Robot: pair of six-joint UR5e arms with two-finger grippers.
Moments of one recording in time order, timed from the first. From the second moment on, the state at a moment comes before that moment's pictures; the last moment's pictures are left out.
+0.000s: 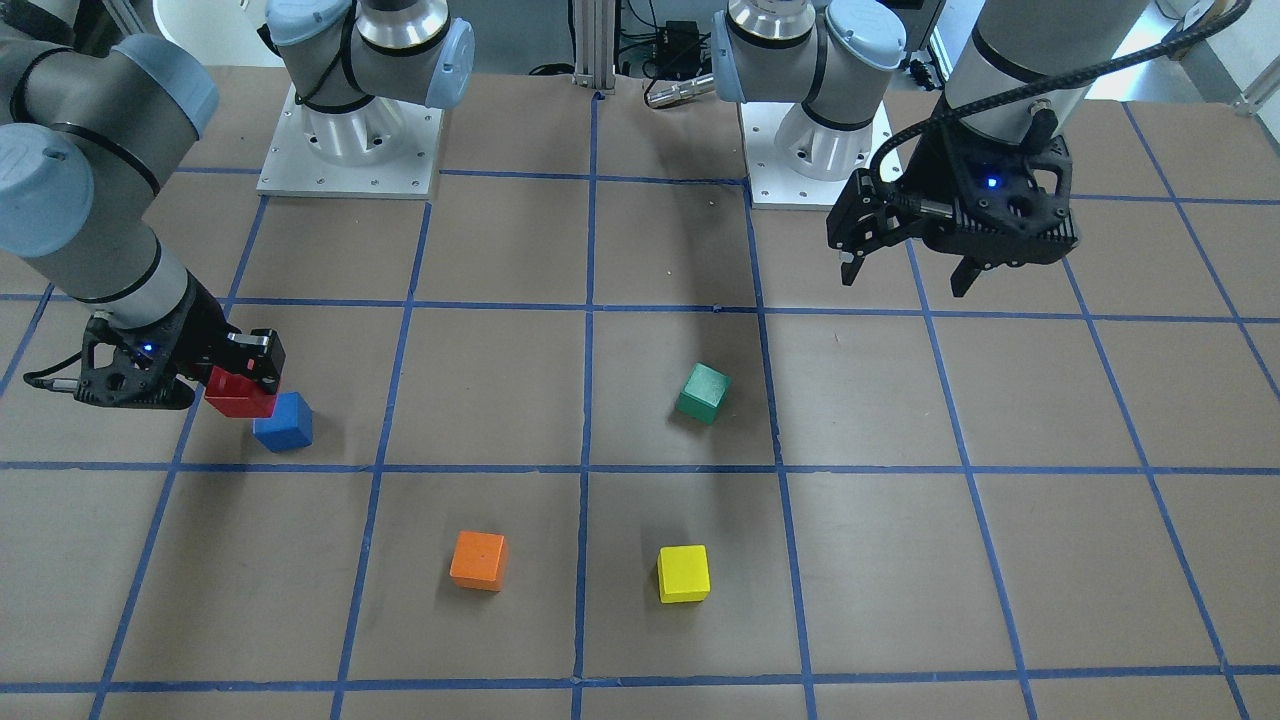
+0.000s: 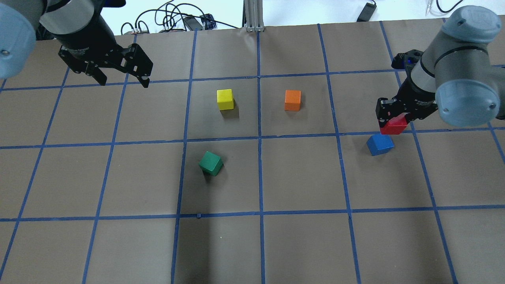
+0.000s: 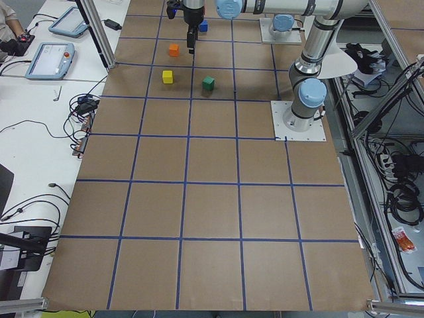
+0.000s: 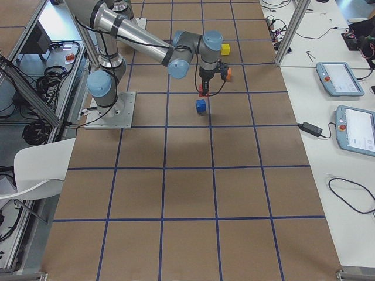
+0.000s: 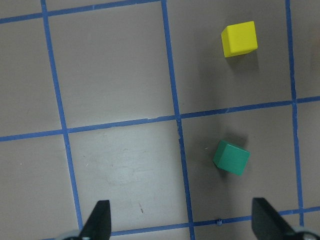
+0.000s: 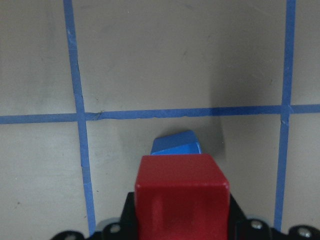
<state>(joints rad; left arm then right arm) -1.53 -1.60 -1.51 -1.55 1.57 0.15 1.32 -1.43 1.91 -2.03 -1.54 -0.23</state>
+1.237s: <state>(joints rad) -1.53 -1.60 -1.51 -1.55 1.57 0.15 1.32 -1.39 2.05 -2.27 -1.55 -0.36</state>
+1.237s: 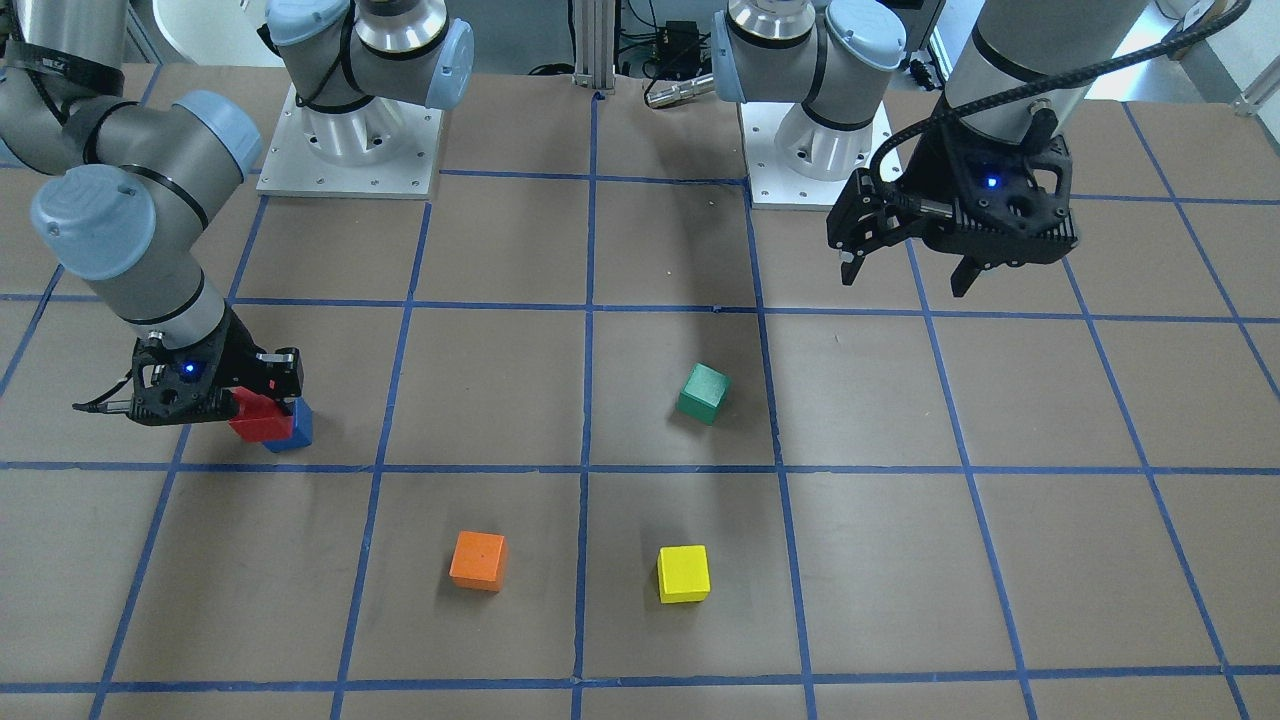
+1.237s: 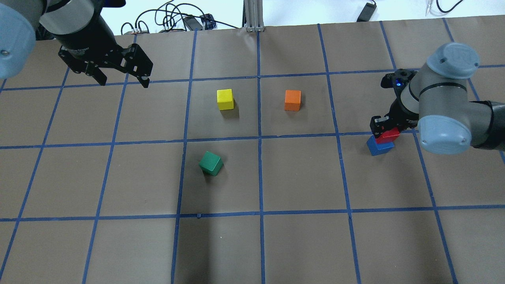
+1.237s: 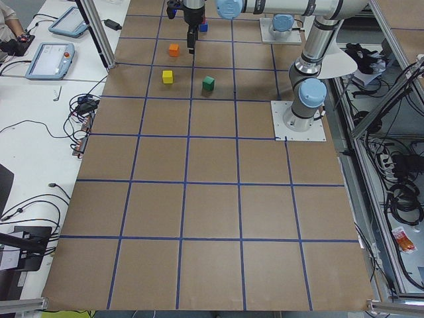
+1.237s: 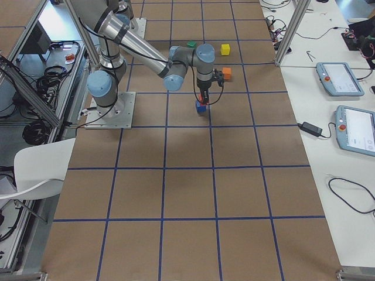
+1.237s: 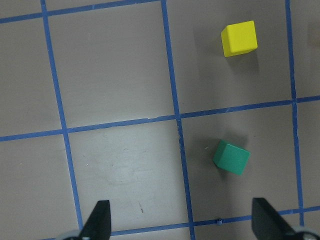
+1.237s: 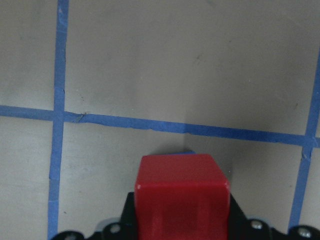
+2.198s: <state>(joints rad) -1.53 -1.60 -1.51 -1.54 1.57 0.15 1.32 -1.39 2.06 -2.28 -1.57 -0.39</state>
